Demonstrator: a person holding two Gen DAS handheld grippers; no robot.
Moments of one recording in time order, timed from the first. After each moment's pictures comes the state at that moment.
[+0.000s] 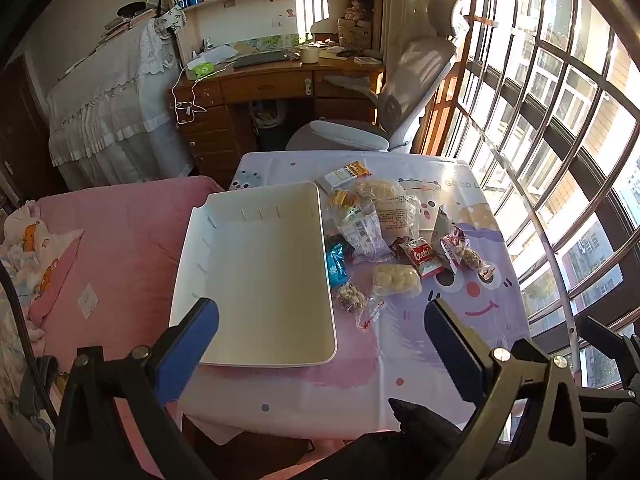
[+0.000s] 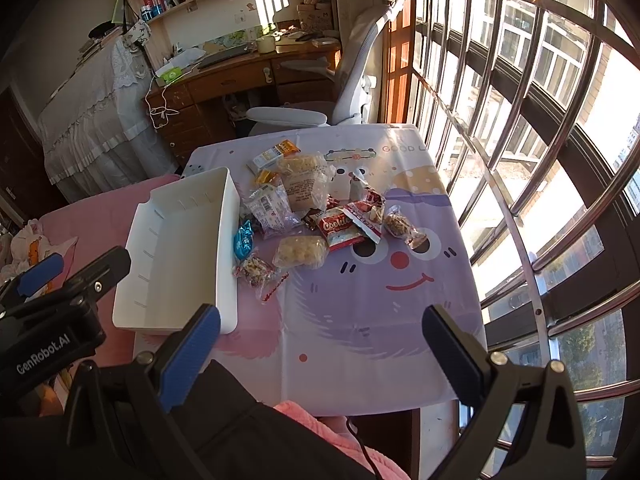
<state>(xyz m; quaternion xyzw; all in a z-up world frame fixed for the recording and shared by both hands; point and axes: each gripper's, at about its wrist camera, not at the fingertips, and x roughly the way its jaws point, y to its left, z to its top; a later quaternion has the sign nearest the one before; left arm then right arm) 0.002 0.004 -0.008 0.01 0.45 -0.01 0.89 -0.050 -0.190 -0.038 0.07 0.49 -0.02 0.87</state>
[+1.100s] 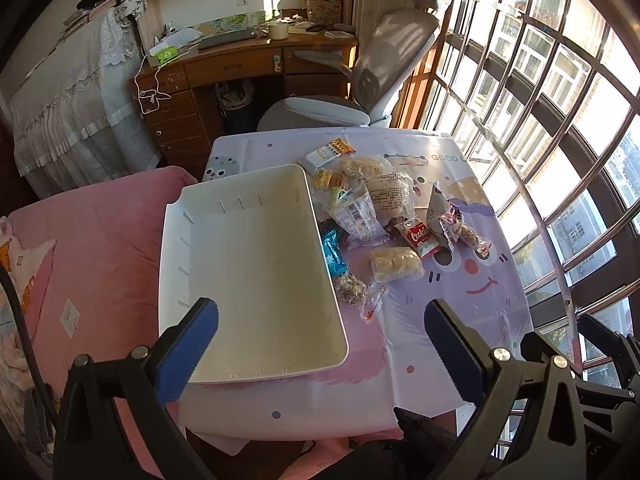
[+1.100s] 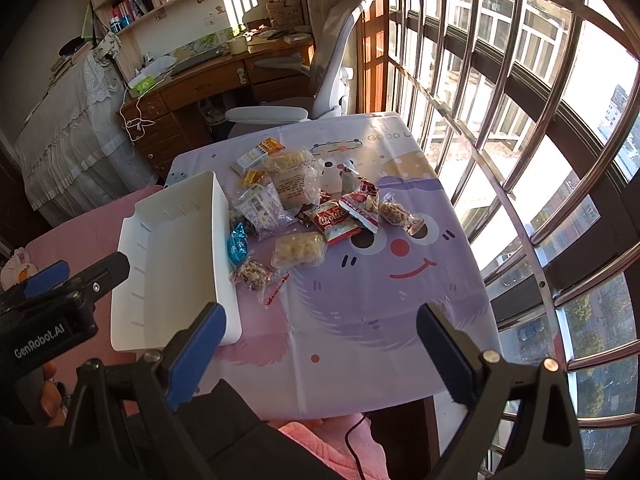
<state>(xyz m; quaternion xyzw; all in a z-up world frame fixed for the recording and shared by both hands) 0.047 0.035 -0.026 0.03 0.50 -0.08 0.86 -0.044 -0.168 -0.045 0.09 0.49 -0.08 0.86</state>
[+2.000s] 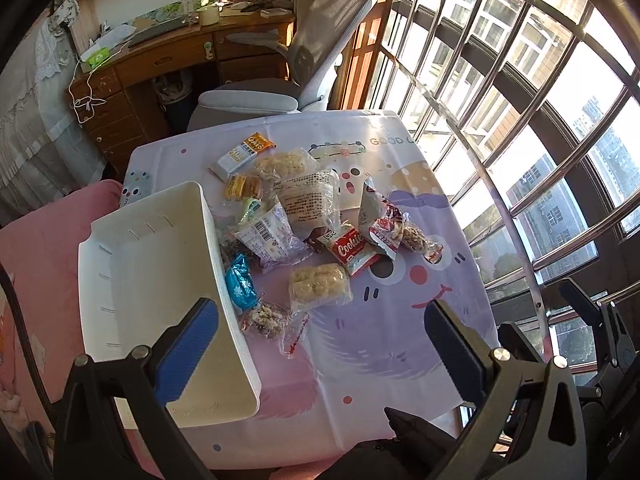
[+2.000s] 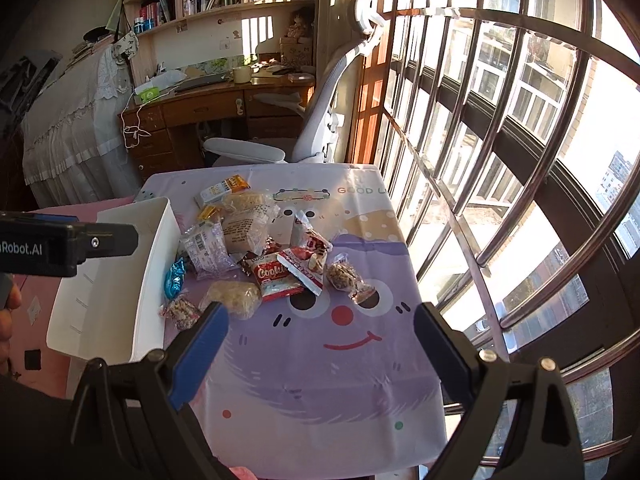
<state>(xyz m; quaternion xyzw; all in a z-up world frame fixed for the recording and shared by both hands) 0.114 -0.076 -0.050 0.04 0.54 -0.16 0.83 -0.011 -0.253 -0.073 0.00 0.41 -0.05 0.91</state>
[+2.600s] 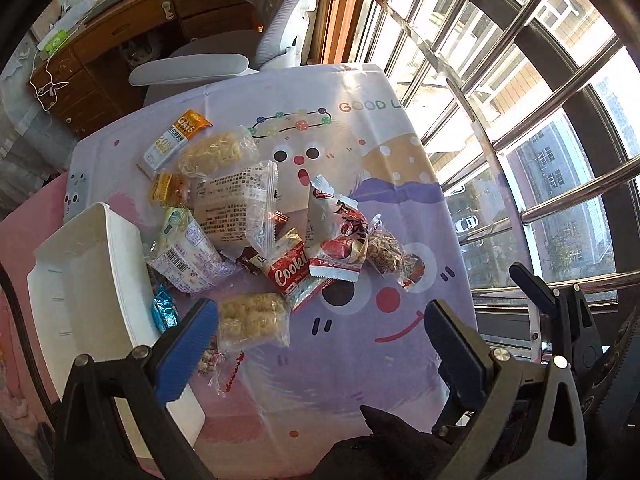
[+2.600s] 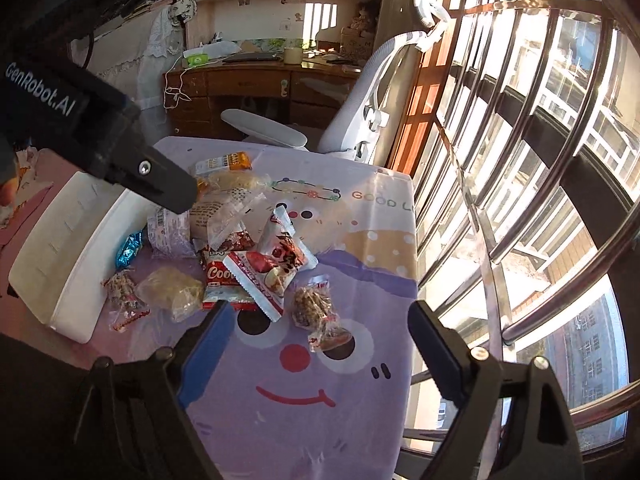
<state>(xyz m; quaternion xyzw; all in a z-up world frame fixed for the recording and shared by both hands) 0.206 -0.194 -0.113 0.06 0.63 -0.16 0.76 0.071 -0.318 -0.154 -0.08 0.42 0.06 0.90</state>
